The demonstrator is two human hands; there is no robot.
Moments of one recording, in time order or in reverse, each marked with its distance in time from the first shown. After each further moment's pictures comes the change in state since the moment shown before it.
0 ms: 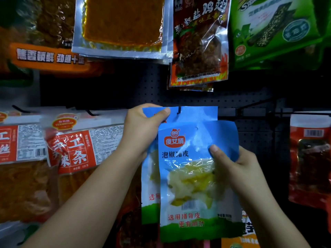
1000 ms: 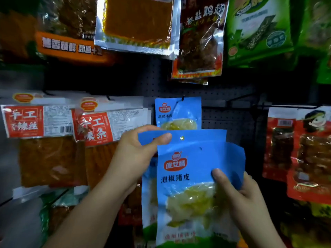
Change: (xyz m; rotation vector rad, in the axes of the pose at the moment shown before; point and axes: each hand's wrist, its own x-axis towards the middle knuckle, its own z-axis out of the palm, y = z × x) left_hand -0.109 0.031 -0.056 -0.067 -0.242 -0.057; right_hand -0.113 -0.023 -0.016 0.017 -0.035 0.024
